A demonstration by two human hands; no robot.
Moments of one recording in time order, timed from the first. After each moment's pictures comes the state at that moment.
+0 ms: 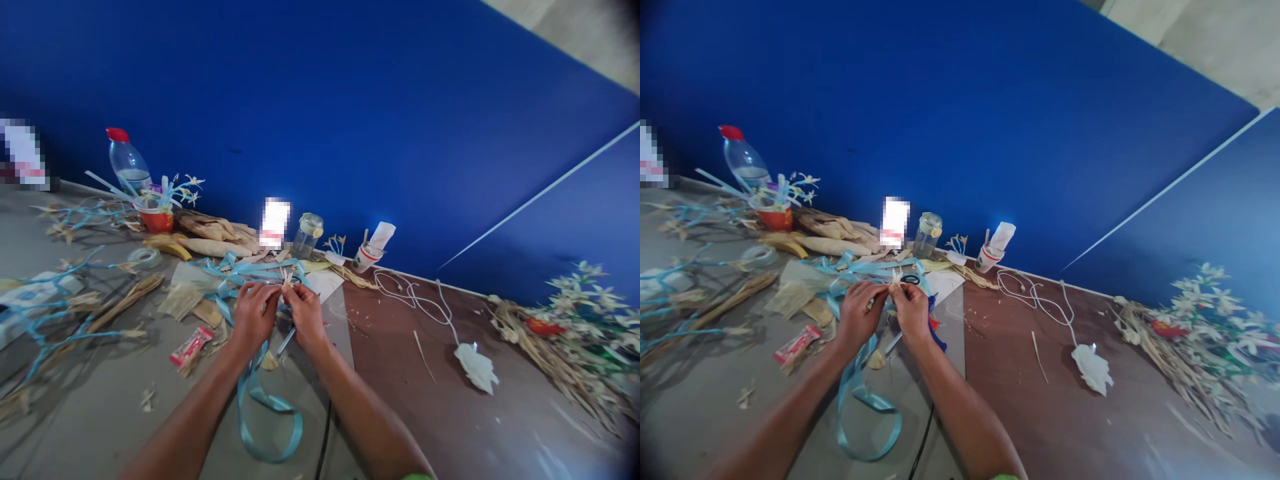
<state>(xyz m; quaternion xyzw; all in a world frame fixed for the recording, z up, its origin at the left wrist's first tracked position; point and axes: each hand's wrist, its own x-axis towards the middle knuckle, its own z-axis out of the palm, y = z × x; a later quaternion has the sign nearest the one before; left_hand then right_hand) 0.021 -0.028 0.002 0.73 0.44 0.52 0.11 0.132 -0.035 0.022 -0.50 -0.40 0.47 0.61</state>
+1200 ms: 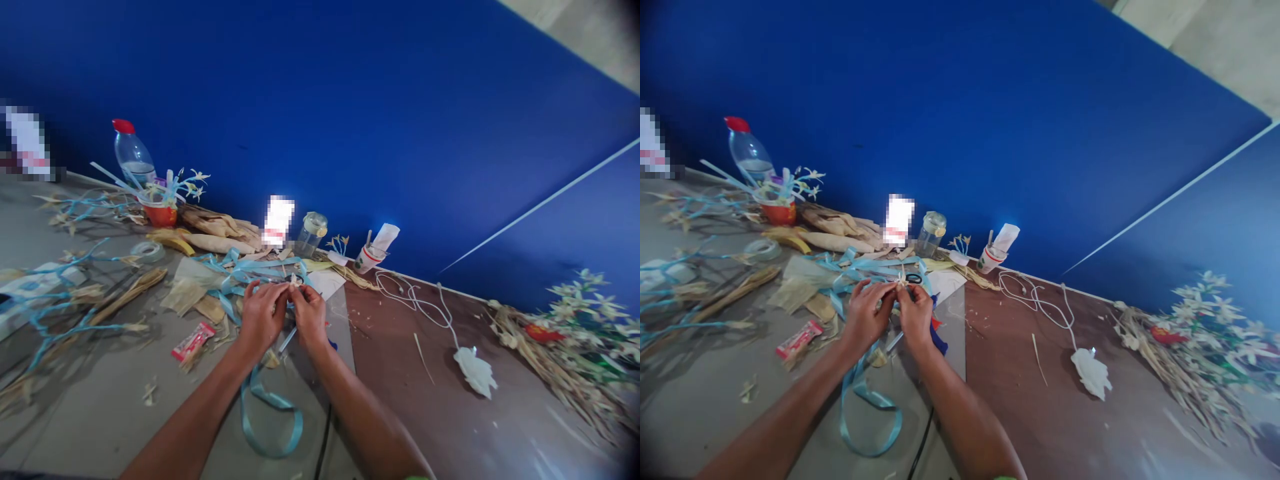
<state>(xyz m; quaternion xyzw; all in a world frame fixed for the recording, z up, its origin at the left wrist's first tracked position) 0.030 -0.036 0.004 0.70 0.46 0.52 0.18 0.132 -0.037 0.016 -0.54 -0.39 0.42 0.62</state>
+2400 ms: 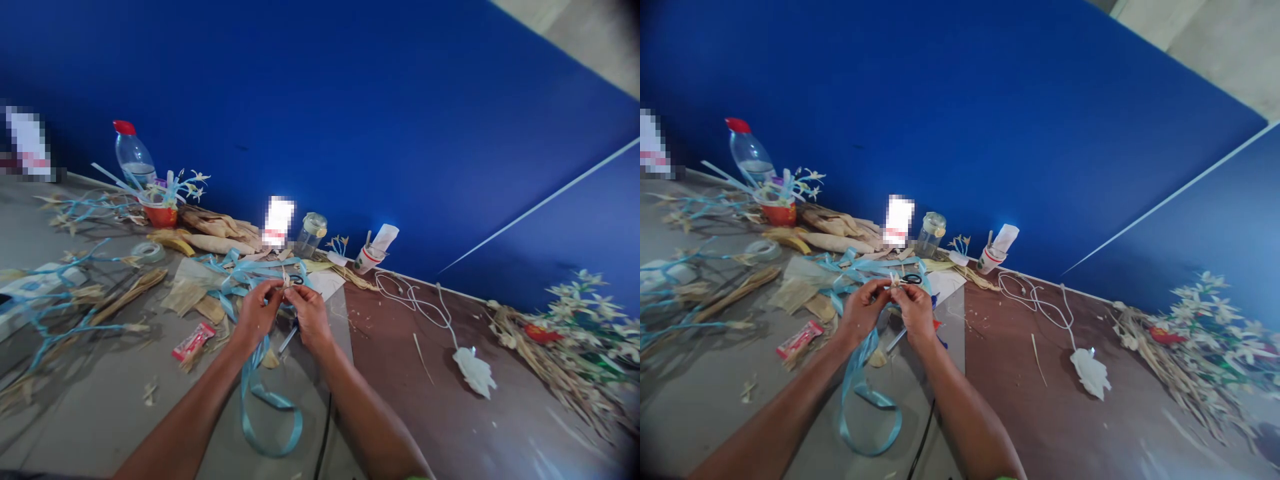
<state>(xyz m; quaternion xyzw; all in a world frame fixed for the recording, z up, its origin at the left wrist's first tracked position) 0.027 -0.025 0.003 0.57 0.46 0.55 0.40 0.137 -0.037 0.021 -0.48 -0.41 0.50 0.59</state>
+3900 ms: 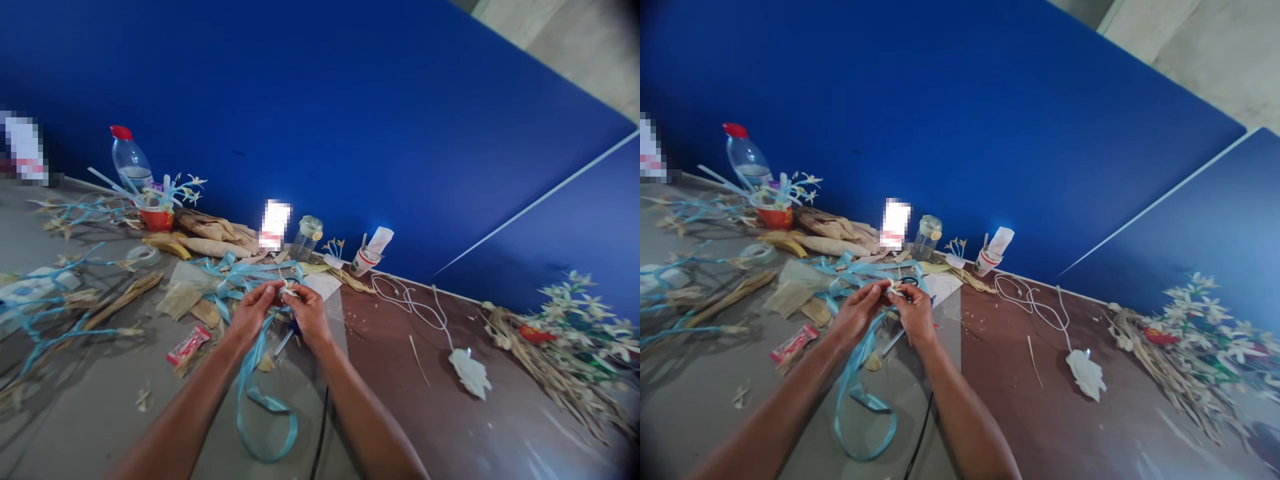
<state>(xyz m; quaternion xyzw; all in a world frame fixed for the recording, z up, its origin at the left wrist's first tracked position) 0.028 -0.025 -0.001 0.36 0.31 0.58 0.66 0.148 -0.034 0.022 -0.46 -0.50 0.44 0.58</state>
